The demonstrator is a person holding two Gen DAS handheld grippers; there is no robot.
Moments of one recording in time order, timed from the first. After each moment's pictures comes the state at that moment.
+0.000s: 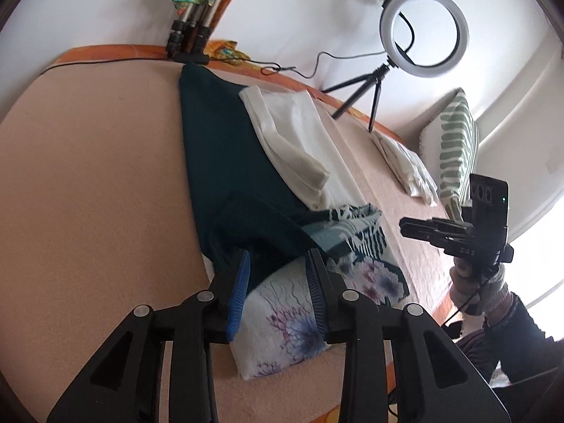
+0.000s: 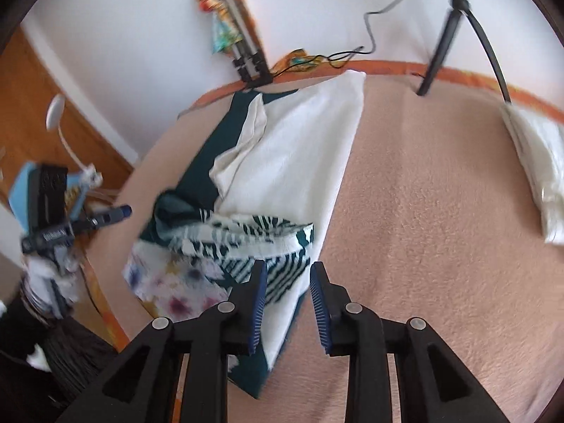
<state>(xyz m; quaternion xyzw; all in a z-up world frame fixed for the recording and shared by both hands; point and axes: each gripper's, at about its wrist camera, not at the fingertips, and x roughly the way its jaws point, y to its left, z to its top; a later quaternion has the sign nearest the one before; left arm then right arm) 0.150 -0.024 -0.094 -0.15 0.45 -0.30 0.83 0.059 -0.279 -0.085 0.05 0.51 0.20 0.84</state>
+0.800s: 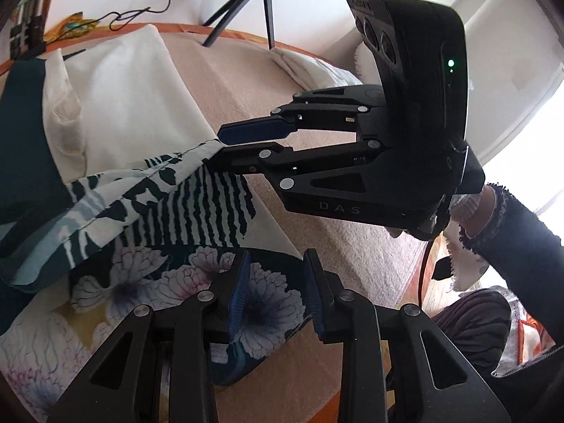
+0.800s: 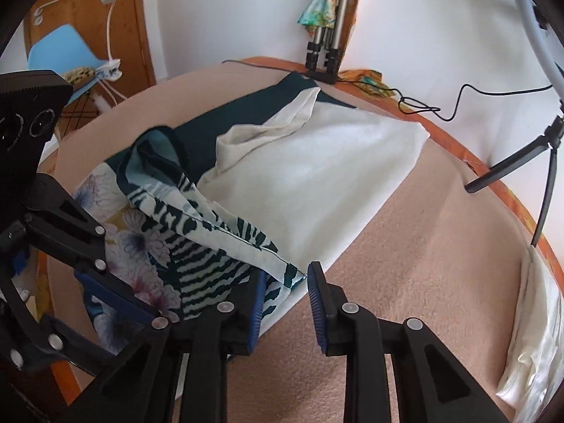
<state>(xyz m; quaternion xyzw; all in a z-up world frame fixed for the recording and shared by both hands) 0.135 -0.210 -0.112 -0.04 0.47 -0.43 0.77 0.090 -0.248 -0.109 -0.18 0.45 0.28 0.83</state>
